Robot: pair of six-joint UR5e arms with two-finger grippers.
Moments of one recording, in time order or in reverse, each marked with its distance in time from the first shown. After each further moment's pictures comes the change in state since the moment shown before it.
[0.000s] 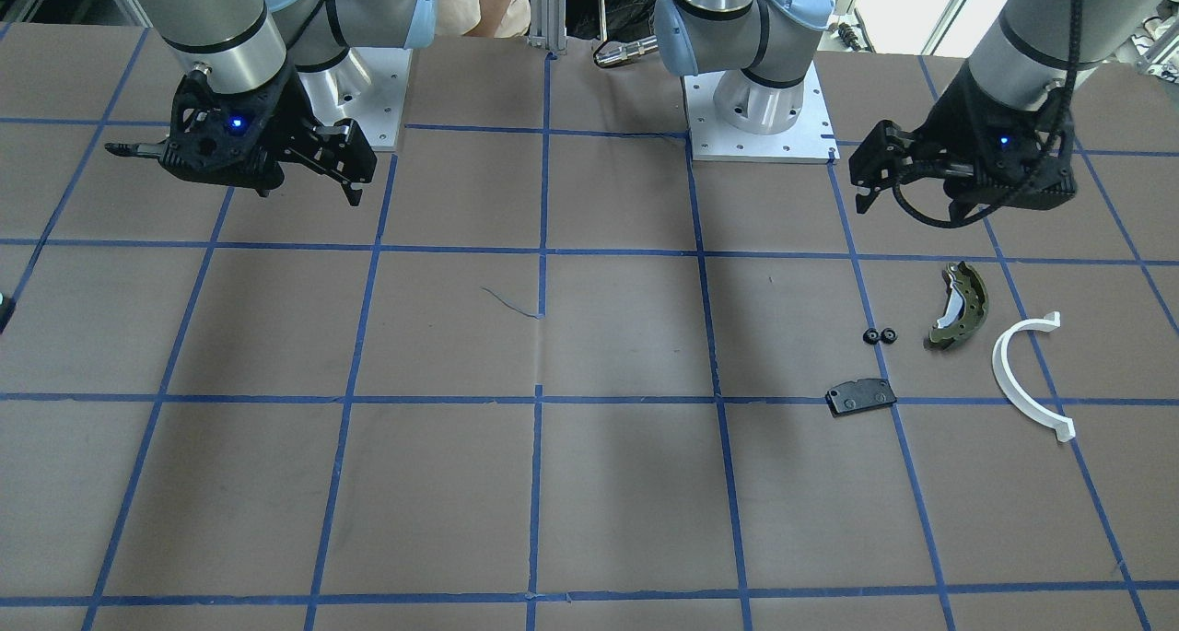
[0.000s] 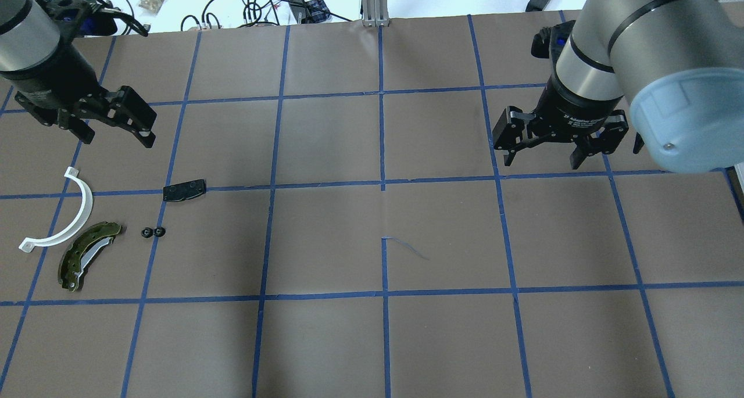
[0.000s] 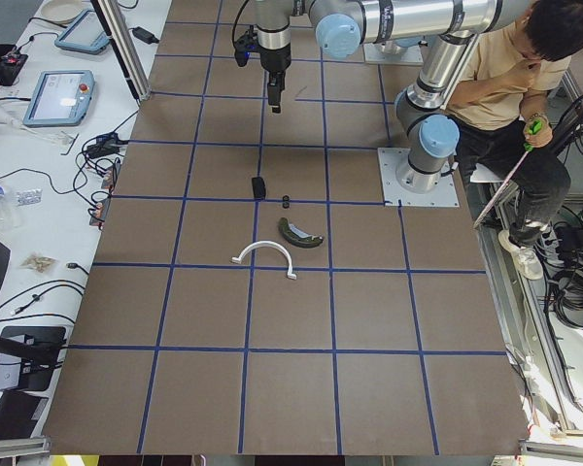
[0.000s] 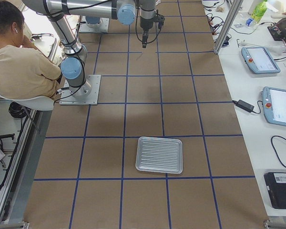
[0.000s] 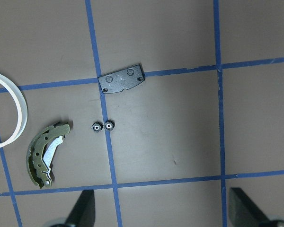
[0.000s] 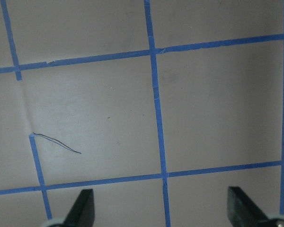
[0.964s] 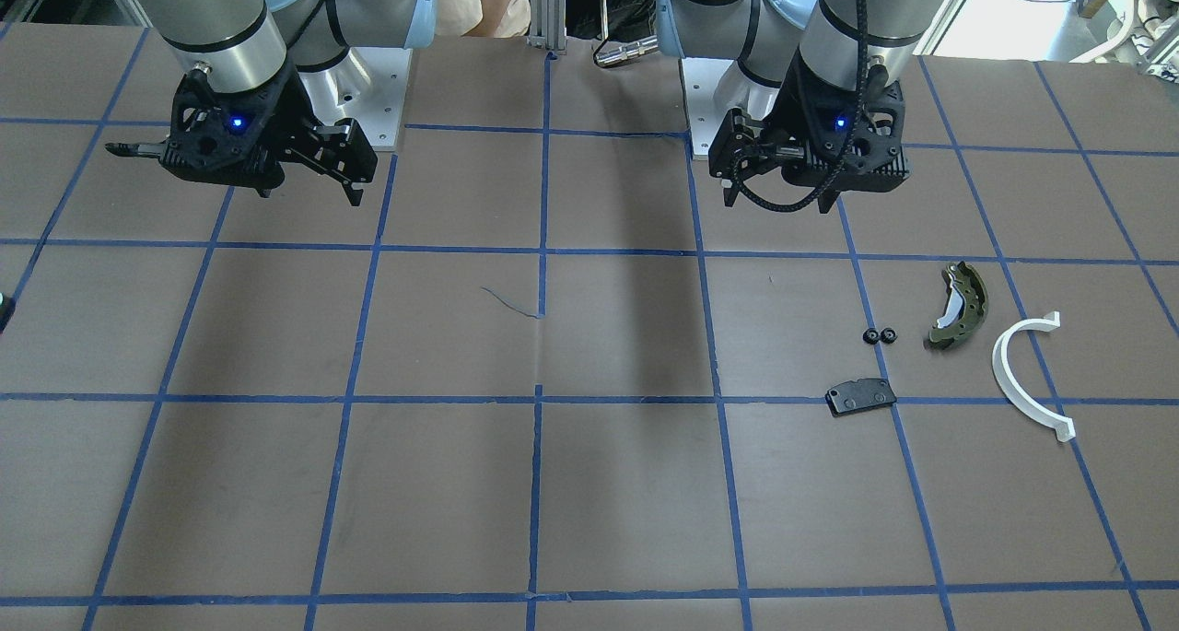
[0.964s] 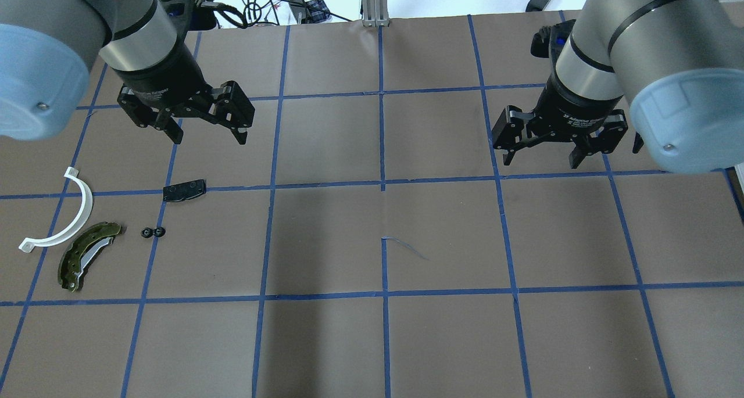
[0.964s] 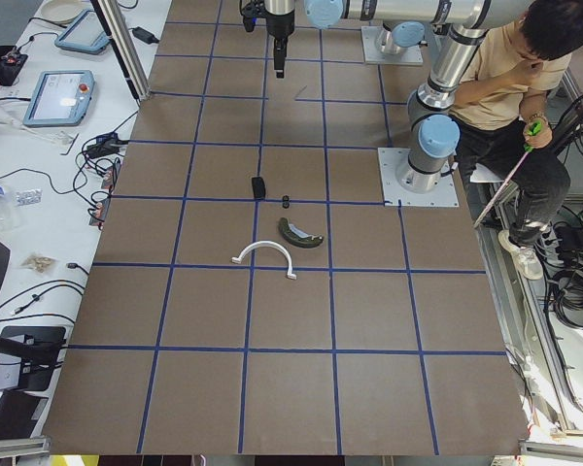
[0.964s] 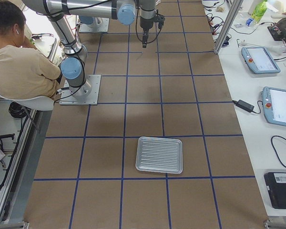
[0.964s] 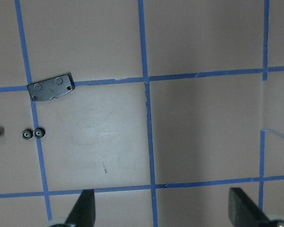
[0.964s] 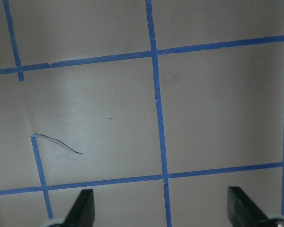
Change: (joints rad) left arm -0.229 -0.020 0.016 0.023 -0.024 -0.298; right arm 0.000 0.000 0.000 -0.004 0.005 -0.003
